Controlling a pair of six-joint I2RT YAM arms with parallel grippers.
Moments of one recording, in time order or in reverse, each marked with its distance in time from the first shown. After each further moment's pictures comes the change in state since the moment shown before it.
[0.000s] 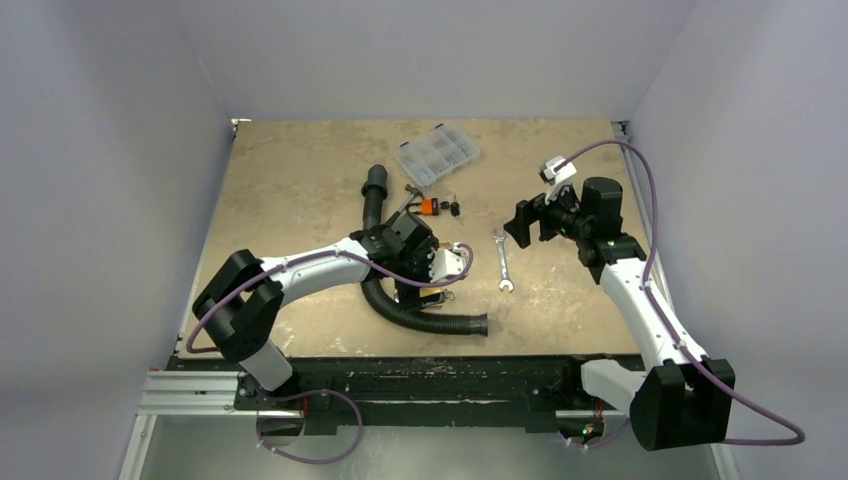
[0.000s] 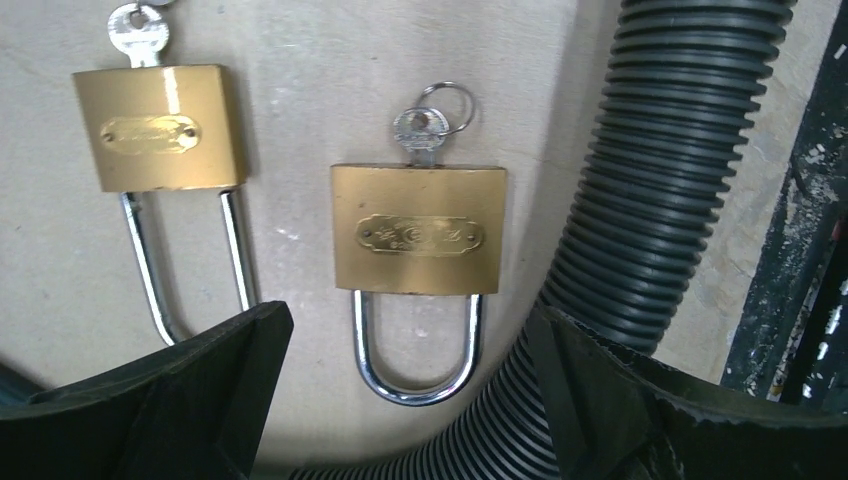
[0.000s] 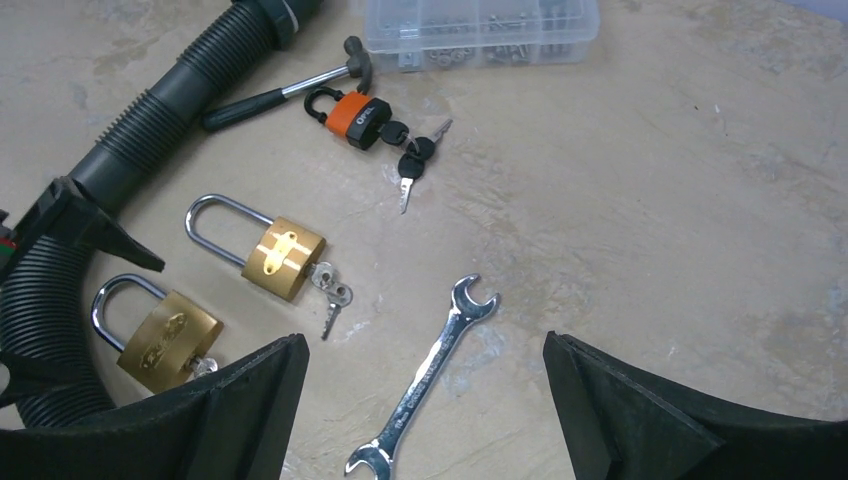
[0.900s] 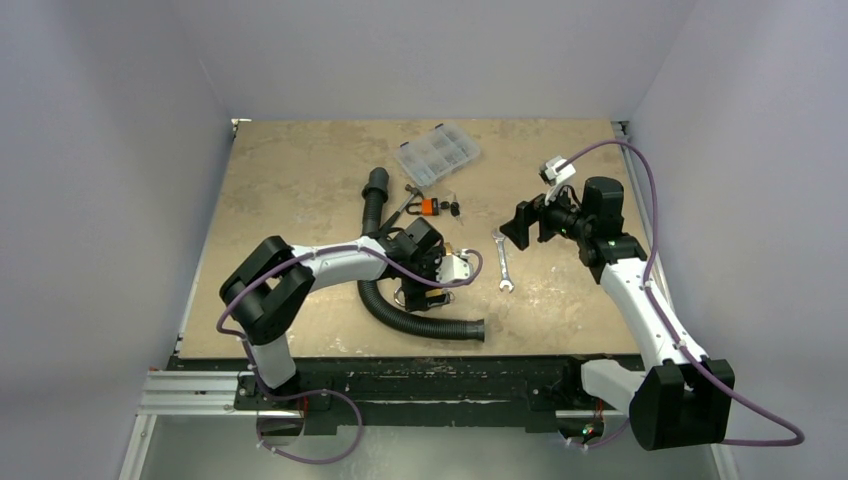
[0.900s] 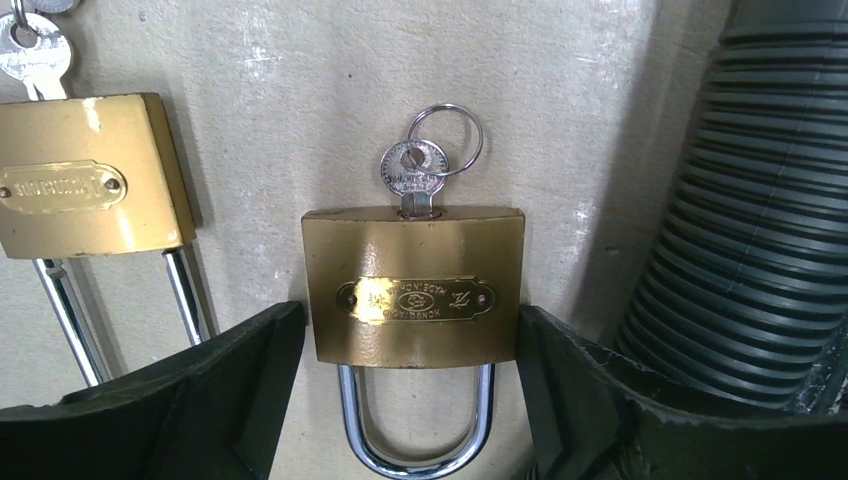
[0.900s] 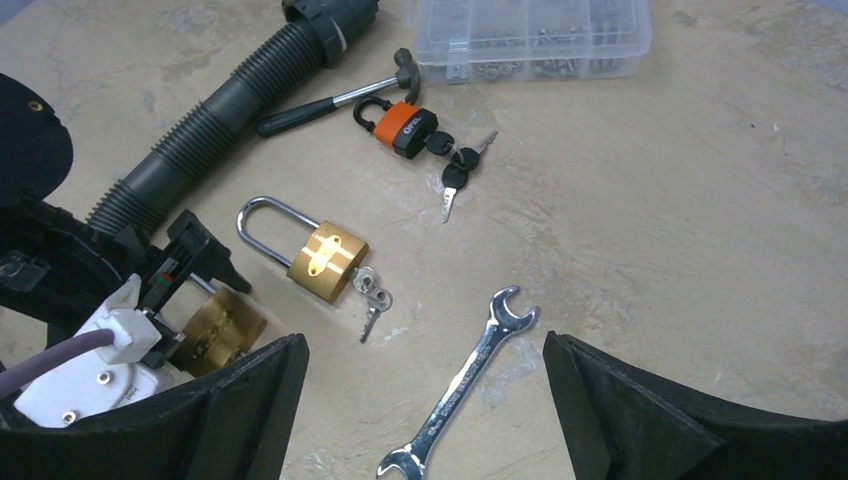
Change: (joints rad) left arm -0.024 0.150 0.029 0.045 -0.003 0.026; right arm -0.022 0.000 0.000 0.006 -0.099 0.022
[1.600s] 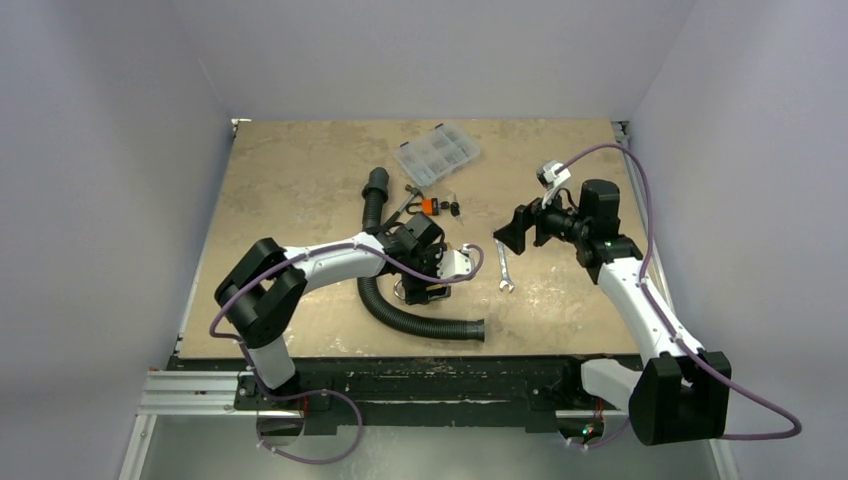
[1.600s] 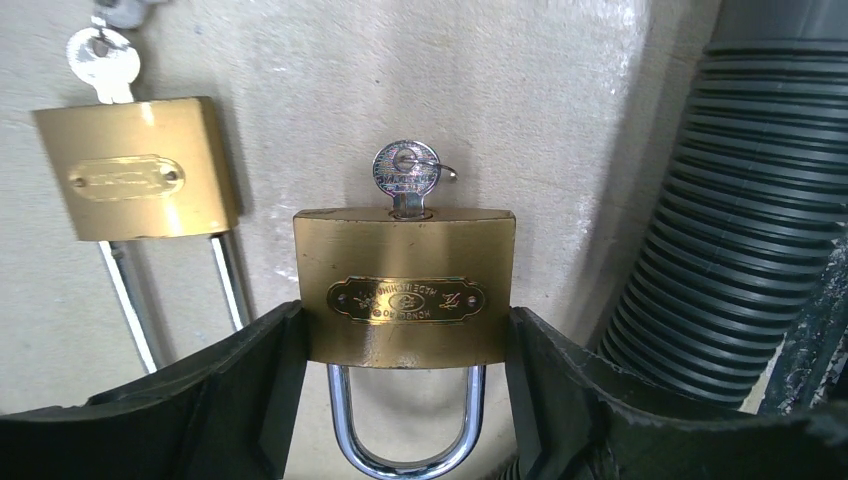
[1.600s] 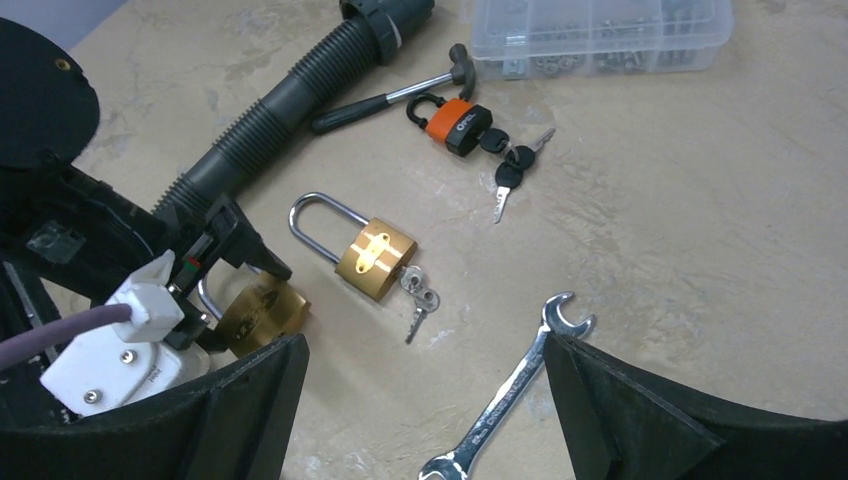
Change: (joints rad) left arm 0.000 -0.016 0.047 -0.064 -0.009 0.006; right arm -0.001 0.016 -0.032 0.046 -0.104 0.048
